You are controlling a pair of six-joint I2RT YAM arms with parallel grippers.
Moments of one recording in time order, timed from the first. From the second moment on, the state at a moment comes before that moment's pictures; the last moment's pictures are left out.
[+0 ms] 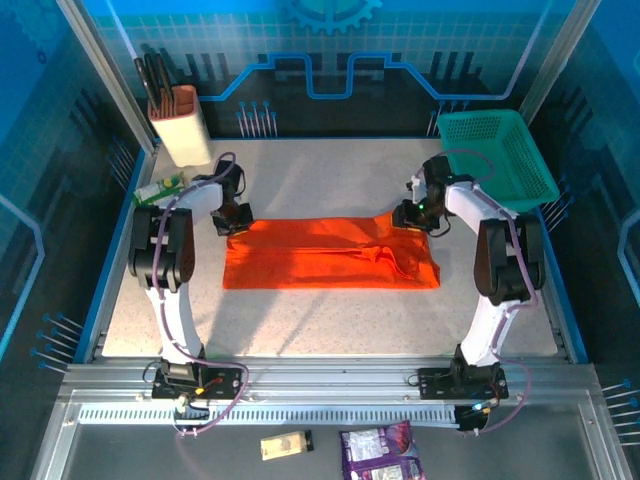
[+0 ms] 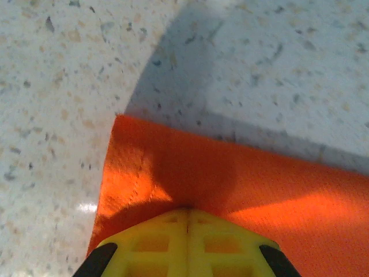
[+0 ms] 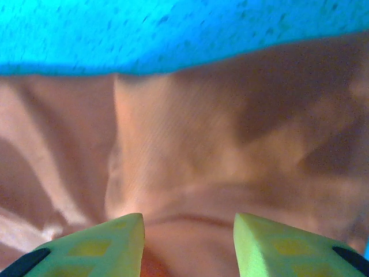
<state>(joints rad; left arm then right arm) -0.04 2.04 1.43 -0.76 0.05 -0.43 0.09 1.91 1.37 -0.74 -0.35 0.18</state>
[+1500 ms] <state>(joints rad) 0.05 2.11 1.53 -0.79 0.11 -0.47 0.00 2.20 1.69 -0.78 -0.17 0.20</state>
